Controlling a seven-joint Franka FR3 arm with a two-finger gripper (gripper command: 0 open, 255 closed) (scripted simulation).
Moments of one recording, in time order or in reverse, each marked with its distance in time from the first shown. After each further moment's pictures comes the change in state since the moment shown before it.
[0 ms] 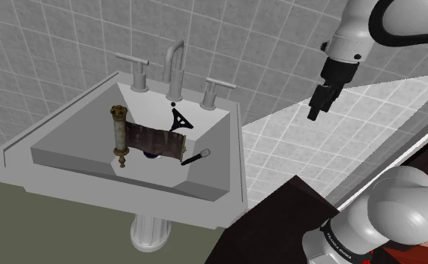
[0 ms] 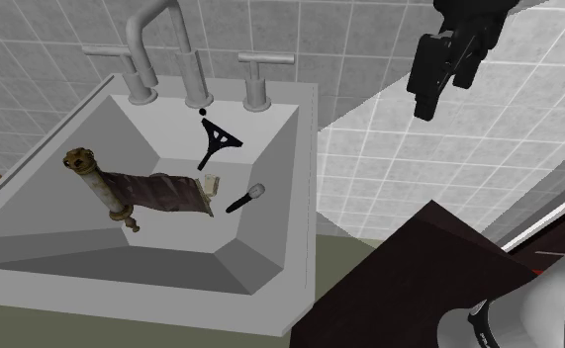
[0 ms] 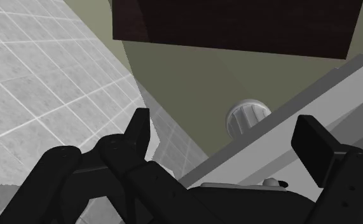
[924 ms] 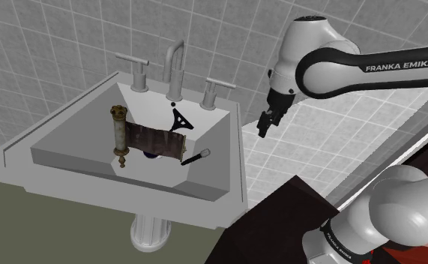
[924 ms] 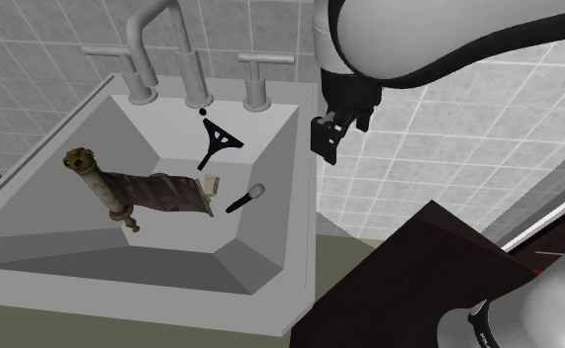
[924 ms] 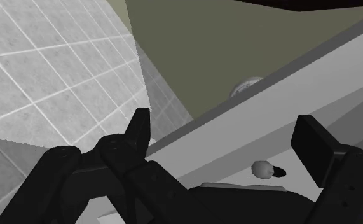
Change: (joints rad) arm 0.047 0.284 0.124 -0.111 -0.025 0.459 0.098
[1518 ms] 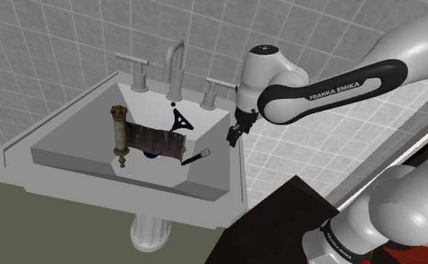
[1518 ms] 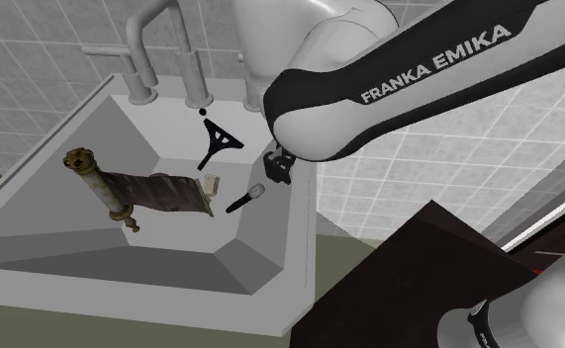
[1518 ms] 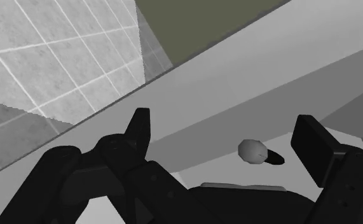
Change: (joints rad) arm -0.008 0.314 0.097 0.054 -0.133 0.290 0.137
